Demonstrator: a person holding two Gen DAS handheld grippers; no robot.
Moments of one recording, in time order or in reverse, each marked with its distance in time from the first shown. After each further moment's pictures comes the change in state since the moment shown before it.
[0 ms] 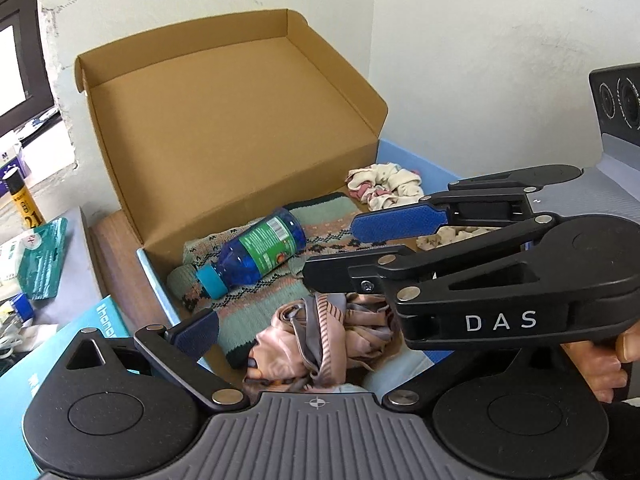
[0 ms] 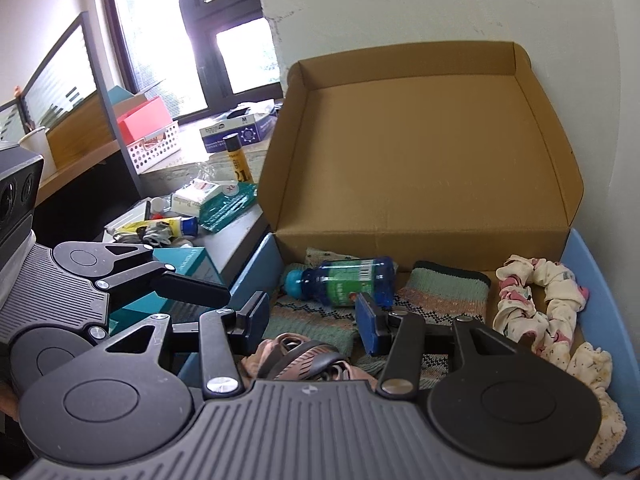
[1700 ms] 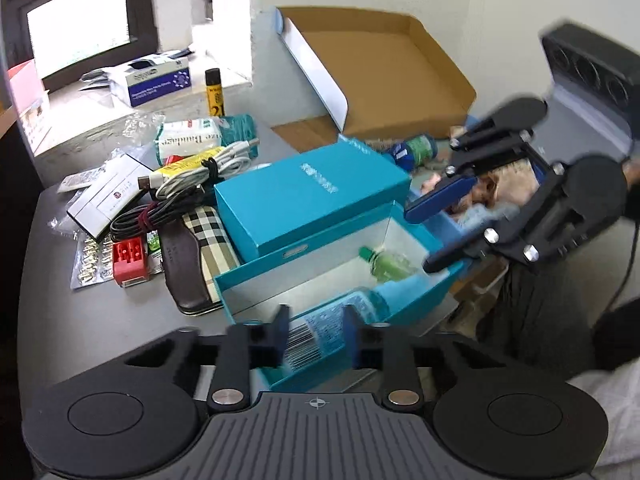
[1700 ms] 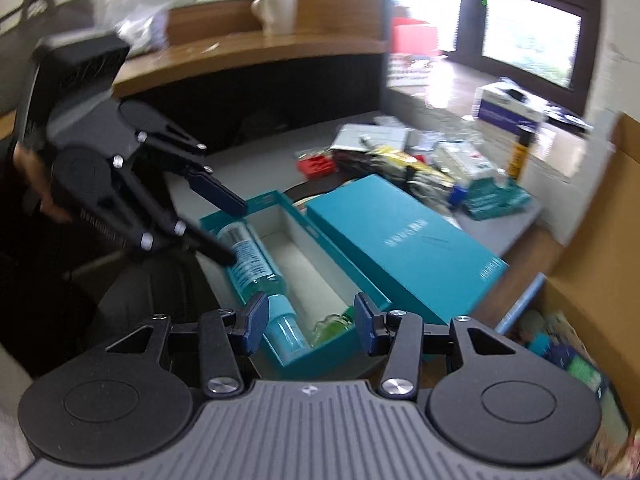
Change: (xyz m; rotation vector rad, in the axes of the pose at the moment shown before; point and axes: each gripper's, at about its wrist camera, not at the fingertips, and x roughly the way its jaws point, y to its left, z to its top) left arm -0.164 0.134 -0.138 -0.130 0.048 0.111; right arm 0.023 0.167 0.006 -0.624 0.283 0.474
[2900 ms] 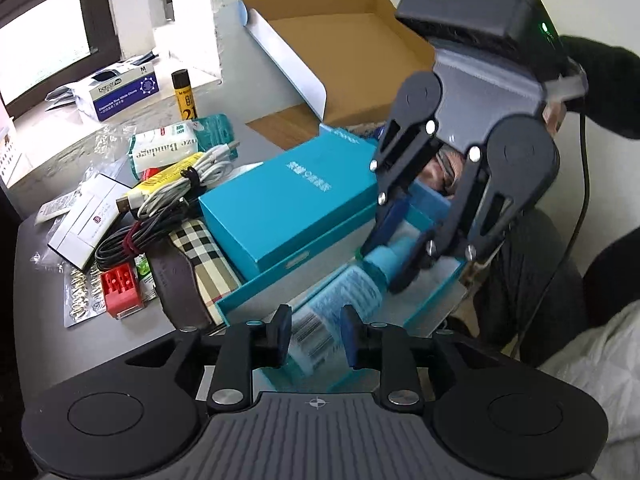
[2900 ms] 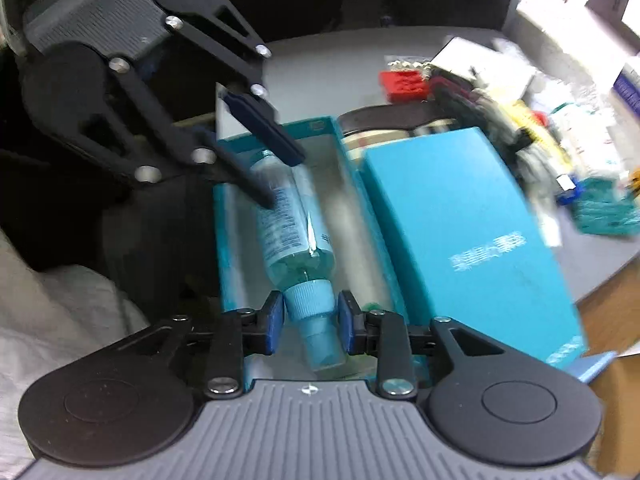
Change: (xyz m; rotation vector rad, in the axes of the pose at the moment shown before) left arm 0.015 0.010 0.013 0.118 0.046 -0.045; right arm 0.070 -0.020 0.046 -0.180 0.371 0.230
